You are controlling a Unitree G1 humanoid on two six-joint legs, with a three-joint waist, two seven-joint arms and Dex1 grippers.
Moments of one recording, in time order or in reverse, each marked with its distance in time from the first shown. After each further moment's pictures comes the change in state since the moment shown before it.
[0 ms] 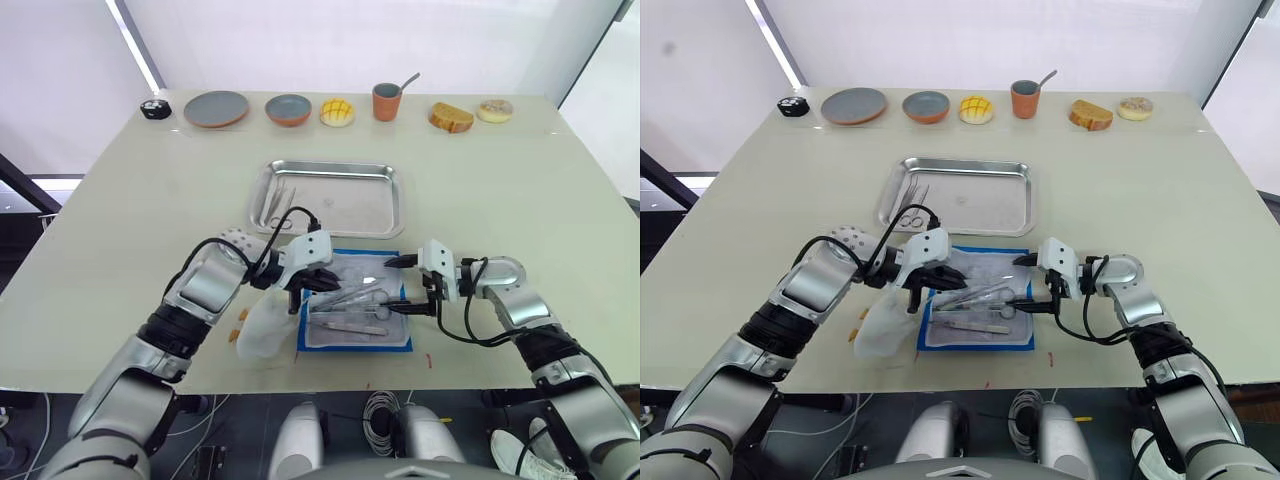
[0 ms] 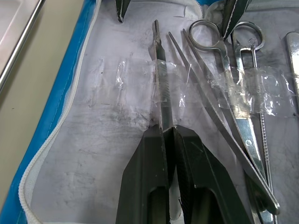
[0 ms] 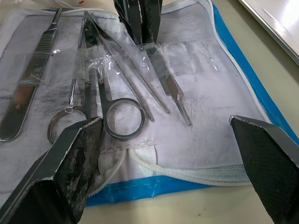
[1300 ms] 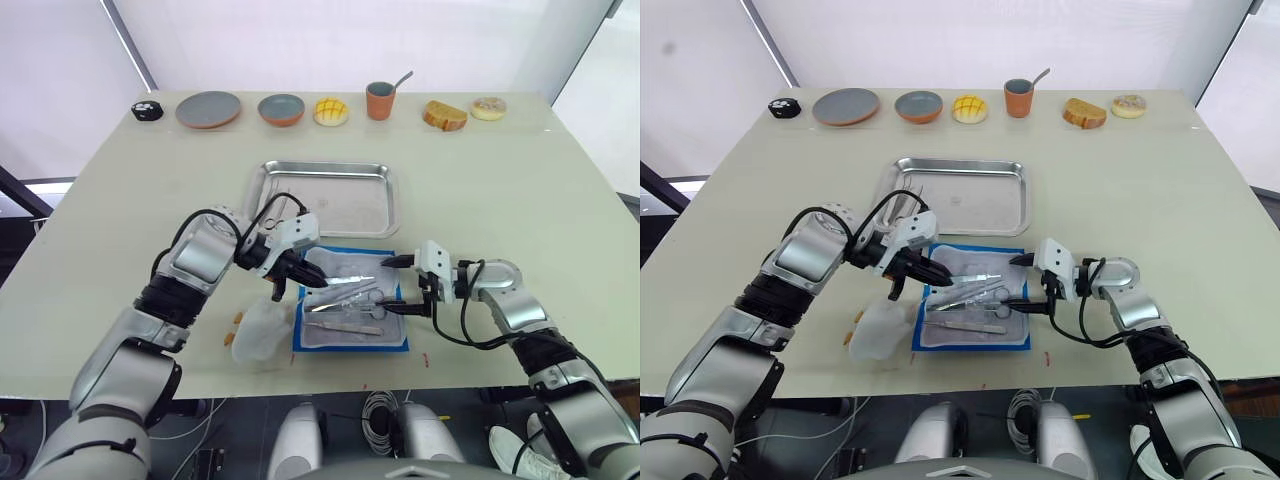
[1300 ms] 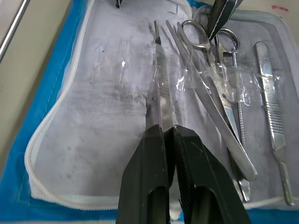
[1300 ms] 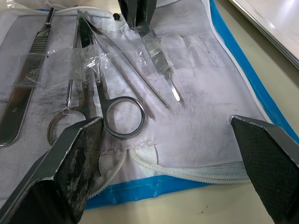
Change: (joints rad) left arm -0.142 0.025 0.003 0.155 -0.021 0.133 -0.232; right arm 0.021 0.017 0.000 -0.035 0.000 0.020 -0.033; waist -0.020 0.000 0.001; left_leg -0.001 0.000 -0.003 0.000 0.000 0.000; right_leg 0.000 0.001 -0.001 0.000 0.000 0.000
